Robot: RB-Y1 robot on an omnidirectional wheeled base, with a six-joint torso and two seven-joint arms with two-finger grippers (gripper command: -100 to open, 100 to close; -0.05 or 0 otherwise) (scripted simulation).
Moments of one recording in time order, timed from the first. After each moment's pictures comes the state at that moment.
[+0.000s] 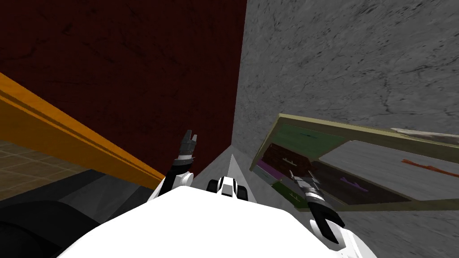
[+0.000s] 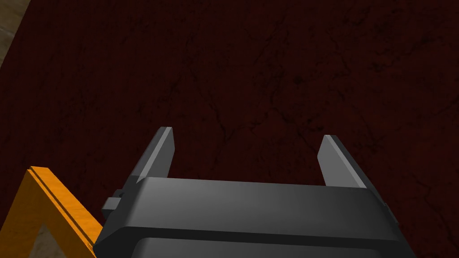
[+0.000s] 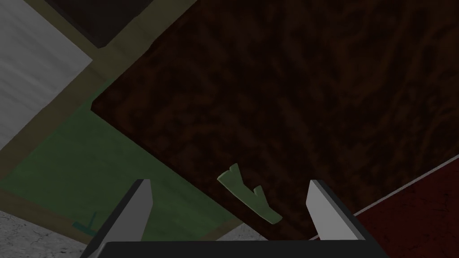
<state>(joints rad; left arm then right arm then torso) 0.55 0.03 0.02 -2.21 0.07 -0.51 -0.17 0.22 -0.16 -0.80 -1.40 1.03 -0.57 1.20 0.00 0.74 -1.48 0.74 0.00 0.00</state>
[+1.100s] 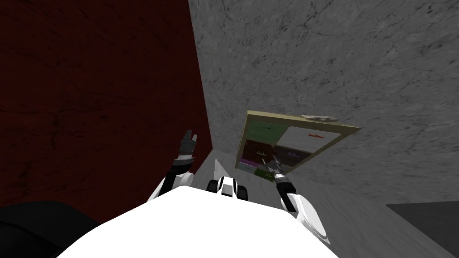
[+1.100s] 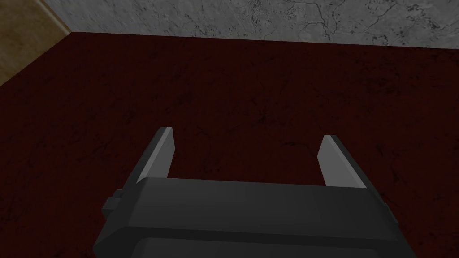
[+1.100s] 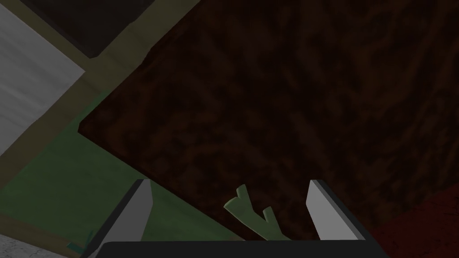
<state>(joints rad) 0.54 0.03 0.02 -2.21 0.07 -0.51 -0.17 0.24 -0.03 -0.48 -1.60 1.26 -0.63 1.08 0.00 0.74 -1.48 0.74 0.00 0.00</state>
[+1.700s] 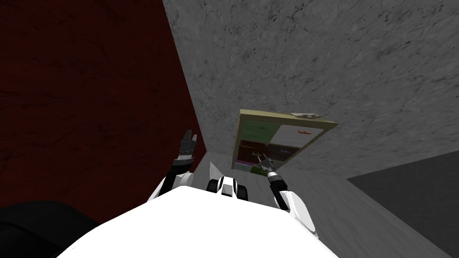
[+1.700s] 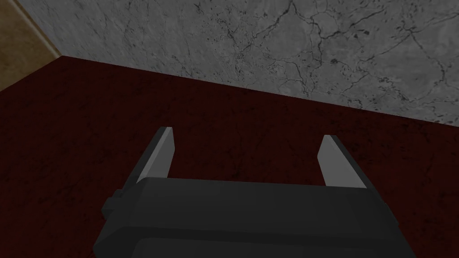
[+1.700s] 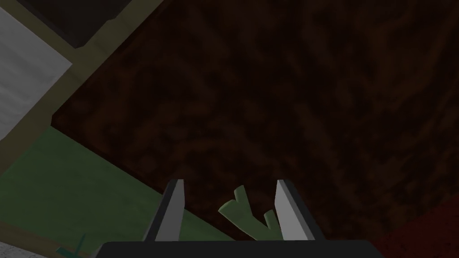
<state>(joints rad) 0.54 0.03 0.02 -2.21 0.07 -0.51 -0.17 0.28 0.03 -0.39 -1.69 1.31 -0.66 1.06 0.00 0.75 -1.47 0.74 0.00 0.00</state>
